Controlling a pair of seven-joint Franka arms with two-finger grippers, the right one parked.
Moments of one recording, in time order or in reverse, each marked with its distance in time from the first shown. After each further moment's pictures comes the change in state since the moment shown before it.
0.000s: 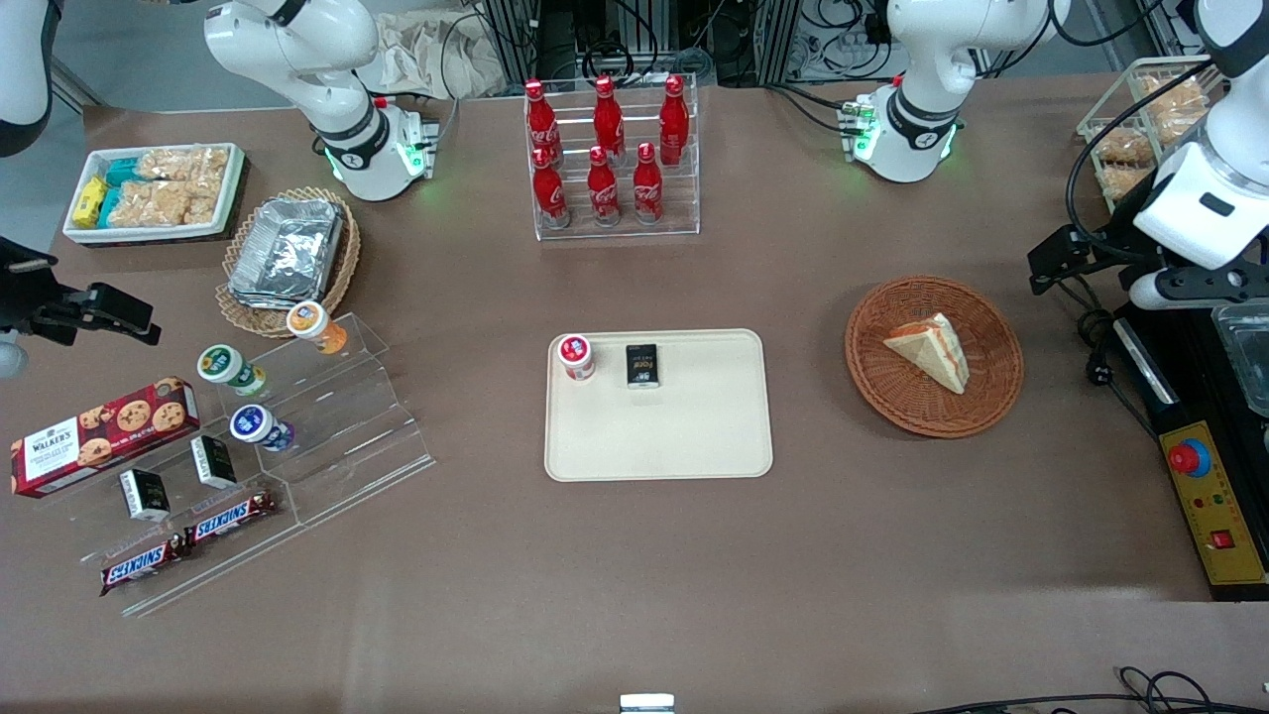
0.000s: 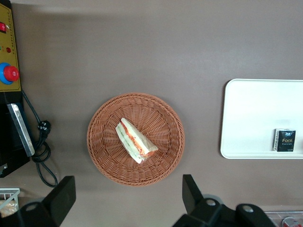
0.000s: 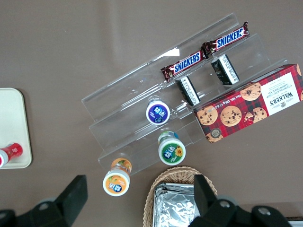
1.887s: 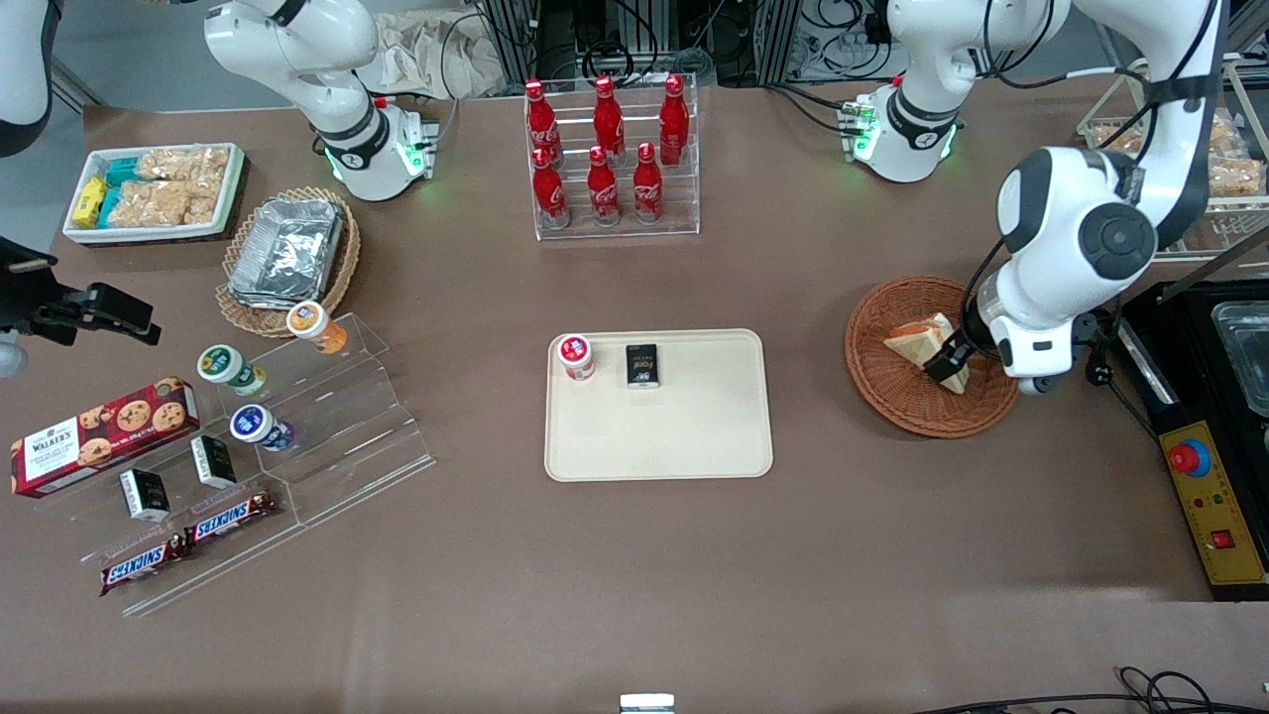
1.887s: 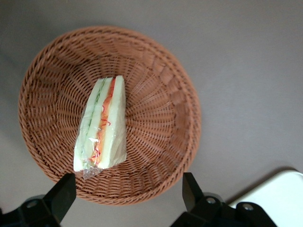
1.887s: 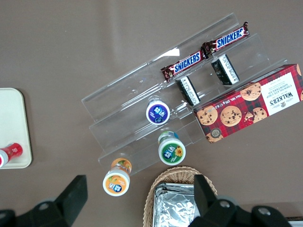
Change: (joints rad) arm 0.001 0.113 -0.052 -0.535 -0.004 0.531 -0.866
